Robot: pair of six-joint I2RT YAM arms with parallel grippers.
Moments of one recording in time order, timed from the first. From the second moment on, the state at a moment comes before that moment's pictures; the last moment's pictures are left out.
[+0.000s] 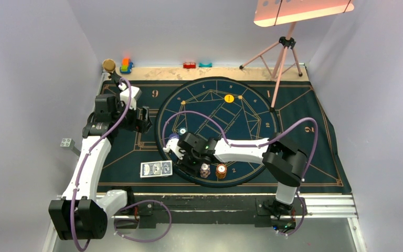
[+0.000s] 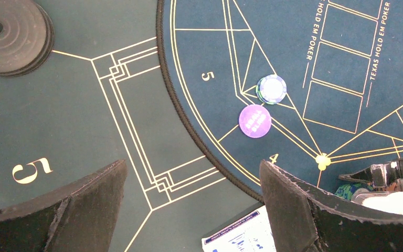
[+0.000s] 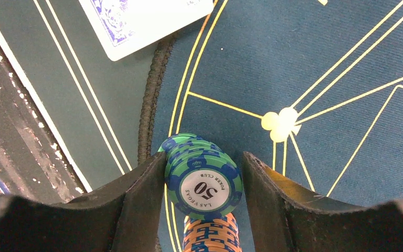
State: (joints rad) left arm 0.04 1.06 0.92 -0.56 0.39 0.16; right arm 1.12 1.80 1.14 -0.36 -0.10 -0.06
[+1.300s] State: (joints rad) left arm 0.04 1.04 0.92 -0.56 0.39 0.16; right arm 1.11 1.76 1.12 -0.37 -0.11 -0.06
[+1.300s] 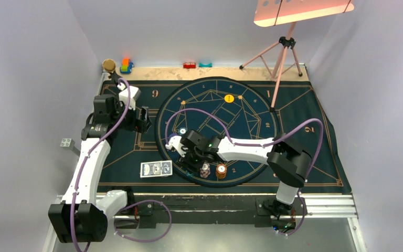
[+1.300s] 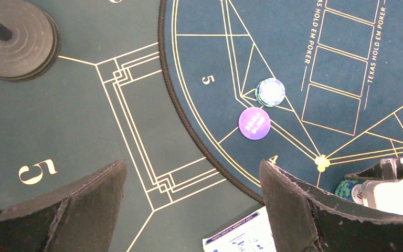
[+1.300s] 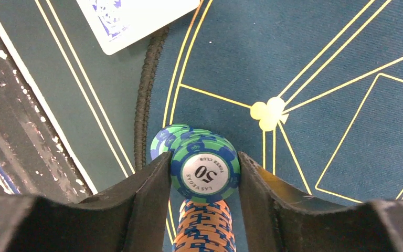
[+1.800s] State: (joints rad) left arm 0.04 1.03 0.92 -0.56 0.39 0.16; right arm 1.12 1.75 1.12 -0.37 -0.11 -0.06
